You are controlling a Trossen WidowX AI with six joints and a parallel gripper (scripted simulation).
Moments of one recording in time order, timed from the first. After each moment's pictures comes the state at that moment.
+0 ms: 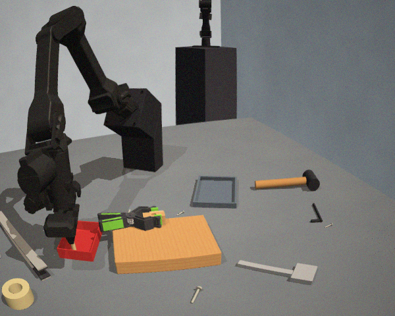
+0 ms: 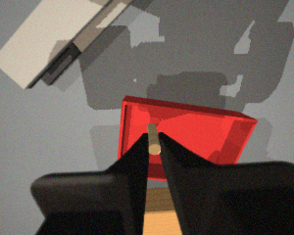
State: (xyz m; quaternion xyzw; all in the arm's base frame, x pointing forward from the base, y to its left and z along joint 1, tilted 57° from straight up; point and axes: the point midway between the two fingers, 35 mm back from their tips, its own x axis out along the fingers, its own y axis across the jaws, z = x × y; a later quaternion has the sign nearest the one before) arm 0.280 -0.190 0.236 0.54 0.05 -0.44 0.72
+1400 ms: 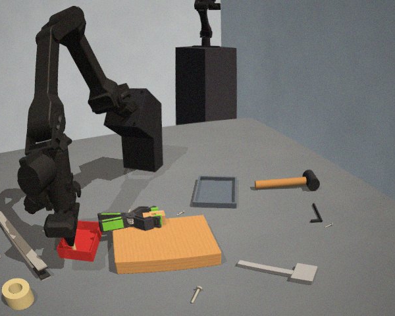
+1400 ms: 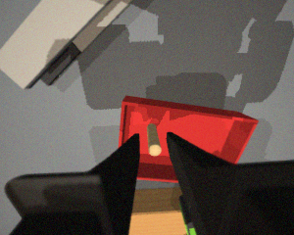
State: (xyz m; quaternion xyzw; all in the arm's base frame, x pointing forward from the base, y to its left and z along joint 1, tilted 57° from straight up) arm 0.281 -0.191 0.236 0.54 0.05 -0.44 0.72
